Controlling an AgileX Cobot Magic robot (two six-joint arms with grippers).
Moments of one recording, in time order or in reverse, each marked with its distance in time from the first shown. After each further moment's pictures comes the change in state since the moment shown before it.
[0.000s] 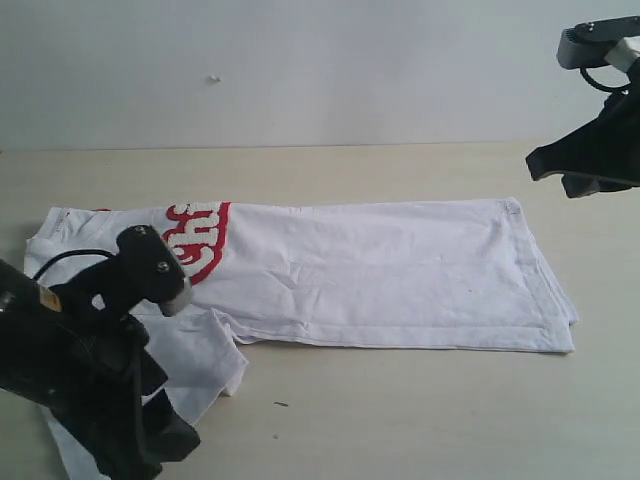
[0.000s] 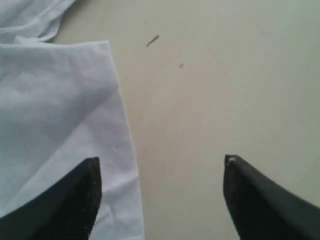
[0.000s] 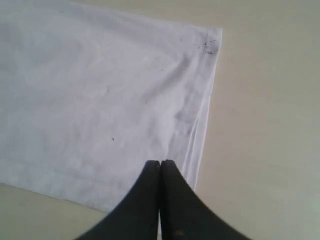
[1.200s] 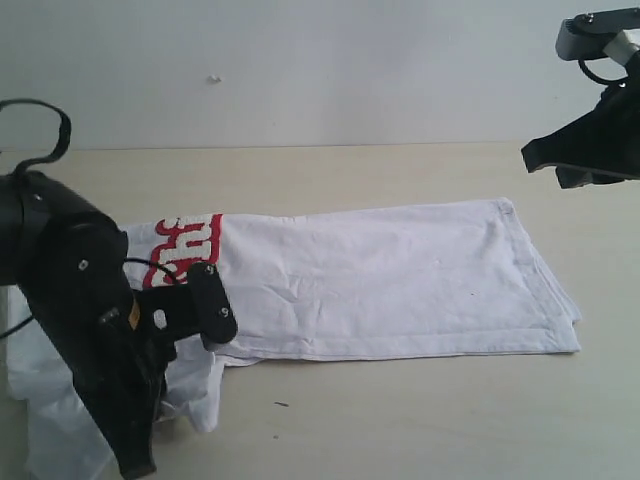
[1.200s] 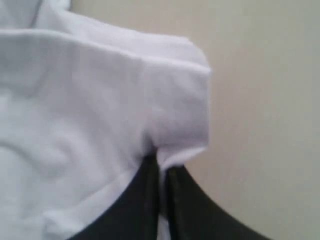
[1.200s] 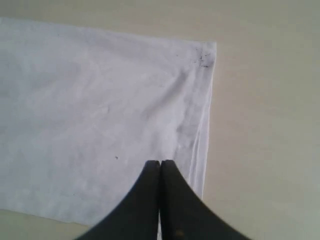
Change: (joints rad) left arm -0.067 0.287 -0.189 0.504 0.164 -0.259; right arm 0.000 0.000 0.000 0.032 -0.039 -0.024
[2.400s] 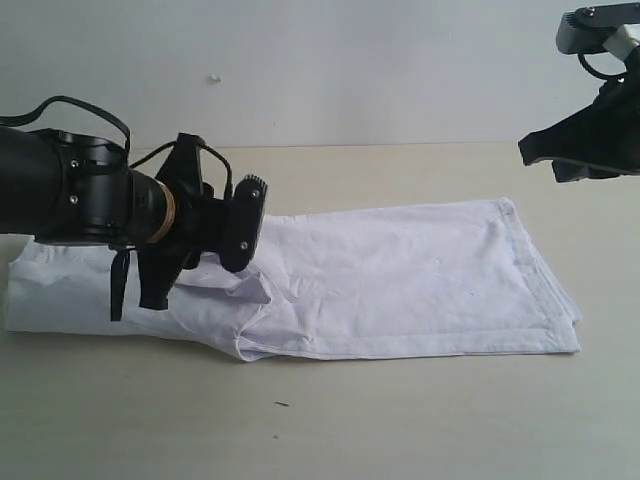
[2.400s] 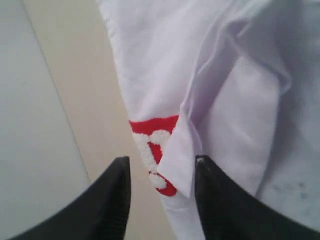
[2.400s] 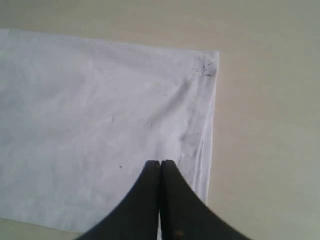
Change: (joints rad) left arm 0.075 0.105 -0.153 1.093 -0.443 -0.259; right arm 0.000 0.000 0.000 0.024 -0.027 -0.006
